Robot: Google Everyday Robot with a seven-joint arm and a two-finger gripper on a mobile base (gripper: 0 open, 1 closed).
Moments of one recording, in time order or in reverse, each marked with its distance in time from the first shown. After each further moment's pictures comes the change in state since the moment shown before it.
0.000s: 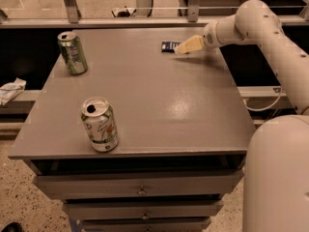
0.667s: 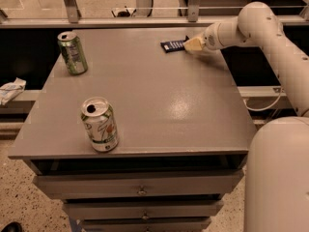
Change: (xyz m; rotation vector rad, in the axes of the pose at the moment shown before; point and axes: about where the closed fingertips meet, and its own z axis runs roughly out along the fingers) arm 0.007 0.001 -0.001 -0.031 -0.005 0.015
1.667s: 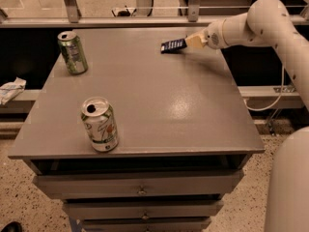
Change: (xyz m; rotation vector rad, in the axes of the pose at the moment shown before) arm -0.016 0.038 -0.034 -0.104 -0.055 -0.023
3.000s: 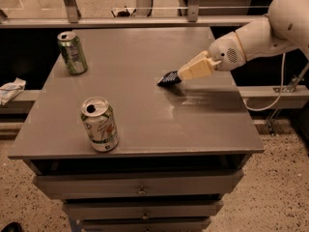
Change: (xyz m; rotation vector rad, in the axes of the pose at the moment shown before) arm 0.034 0.185 -0.099 -0.581 0.154 0.003
